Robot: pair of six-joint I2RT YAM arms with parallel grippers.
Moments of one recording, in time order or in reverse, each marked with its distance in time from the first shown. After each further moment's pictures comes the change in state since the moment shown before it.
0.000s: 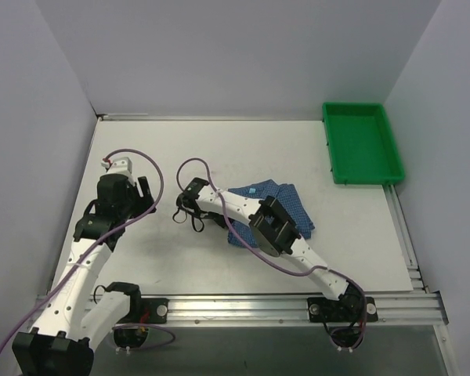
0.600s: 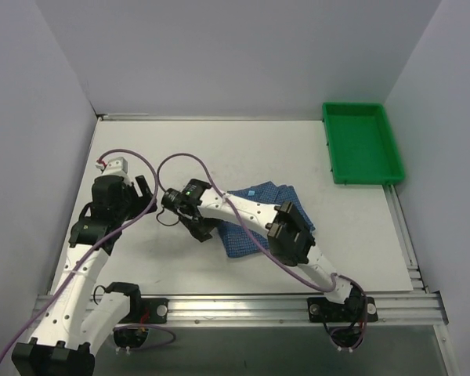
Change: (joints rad) left arm 0.018 -0.048 0.010 -0.018 0.058 -0.072; right arm 0.104 -0.220 -0.107 0.202 -0.240 -0.016
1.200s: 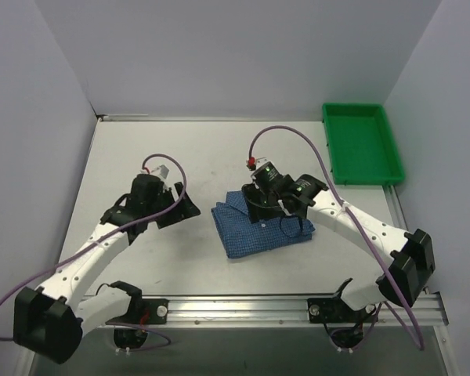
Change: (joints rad) left arm -0.229 0.193 -0.042 0.101 0.263 -0.318; right arm -0.286 -0.931 -0.879 0.490 -0.251 0.068
